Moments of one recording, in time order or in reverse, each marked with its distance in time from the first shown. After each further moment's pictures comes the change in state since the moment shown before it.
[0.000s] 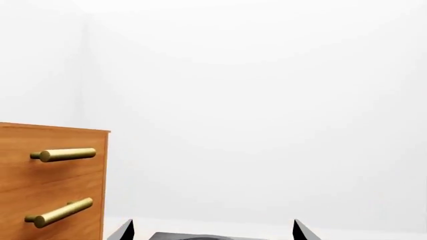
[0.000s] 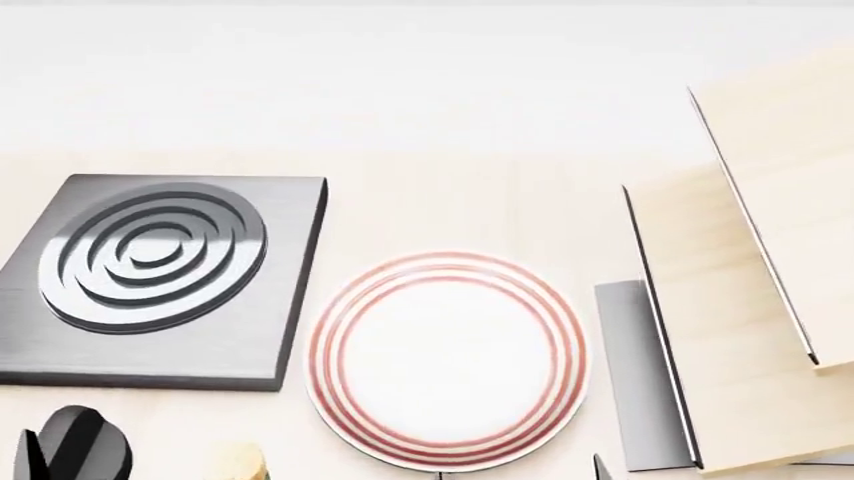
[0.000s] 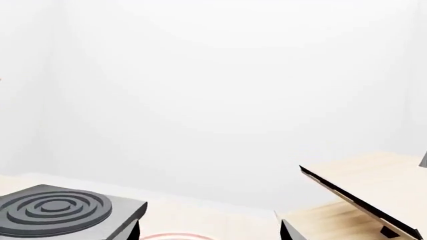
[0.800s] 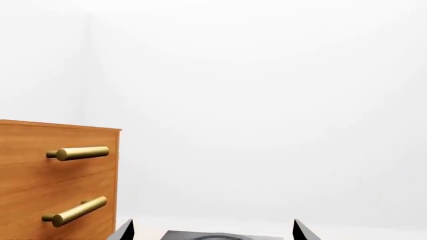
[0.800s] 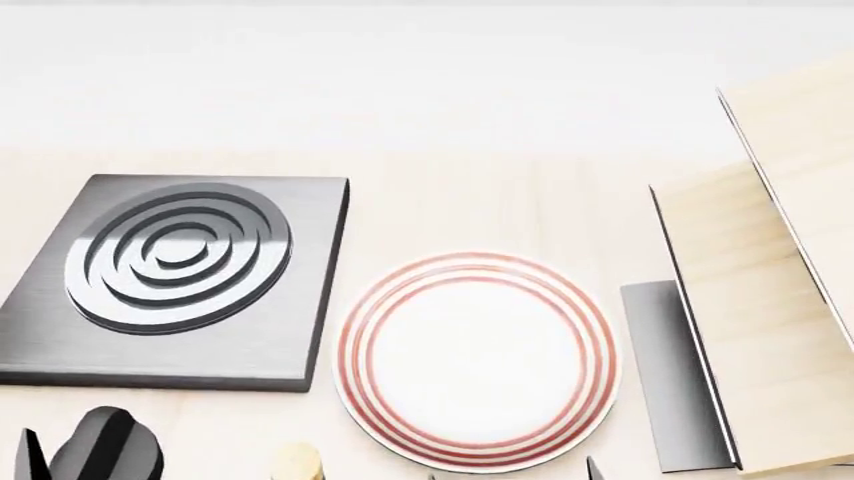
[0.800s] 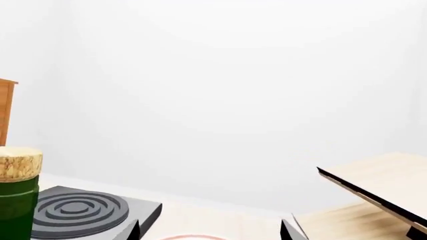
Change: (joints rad) left arm -0.007 -0.015 0.006 -0.009 -0.004 -0.005 -0.017; right arm 0.004 0.018 -0.018 0.009 0.015 -0.018 0.007
